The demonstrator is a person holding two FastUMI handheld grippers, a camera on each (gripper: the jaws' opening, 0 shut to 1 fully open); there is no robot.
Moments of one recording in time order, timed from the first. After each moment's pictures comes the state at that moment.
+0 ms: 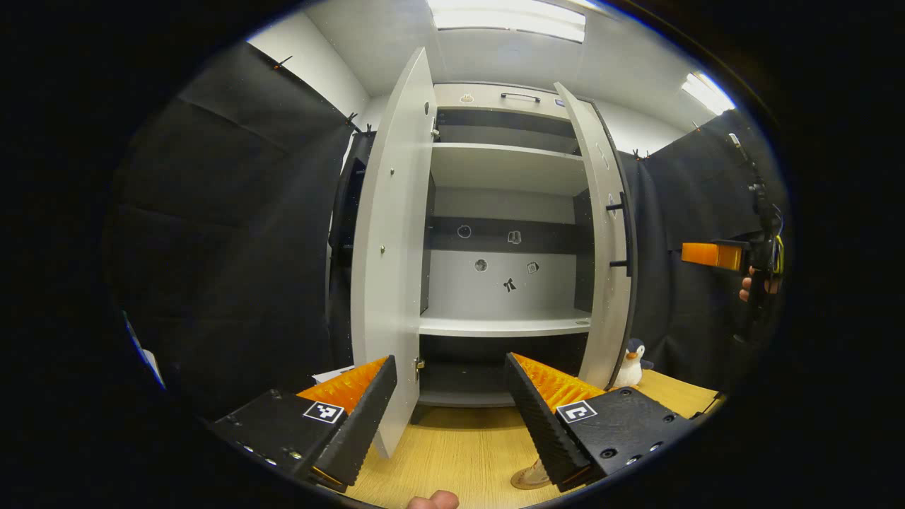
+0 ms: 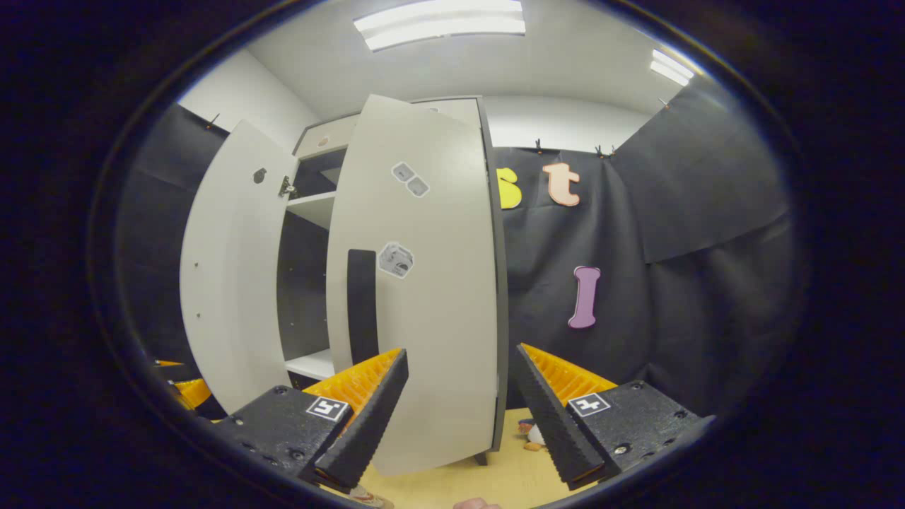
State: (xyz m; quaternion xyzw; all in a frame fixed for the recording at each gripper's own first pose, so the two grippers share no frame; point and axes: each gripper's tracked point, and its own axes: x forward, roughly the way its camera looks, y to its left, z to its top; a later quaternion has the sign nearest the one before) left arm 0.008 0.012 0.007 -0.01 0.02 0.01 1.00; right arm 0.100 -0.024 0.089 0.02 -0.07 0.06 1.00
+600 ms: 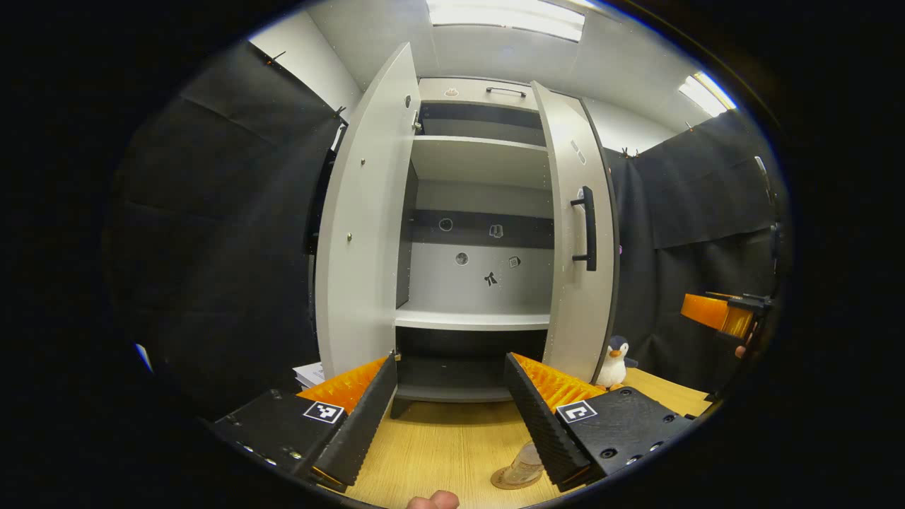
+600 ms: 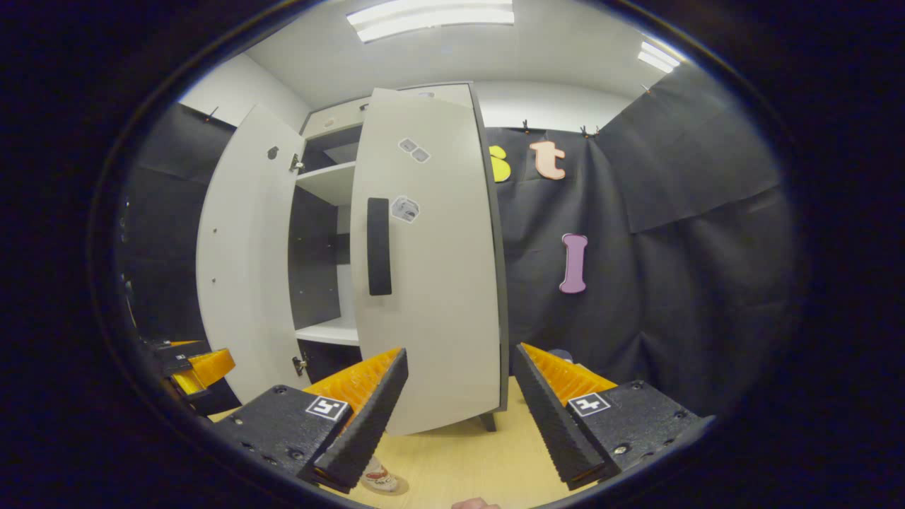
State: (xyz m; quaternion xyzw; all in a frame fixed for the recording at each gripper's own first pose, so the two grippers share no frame) left arm 0.007 -0.020 -0.001 -0.02 0.03 -0.02 1.00; right arm 0.052 -0.008 0.012 0.04 -0.03 0.05 1.00
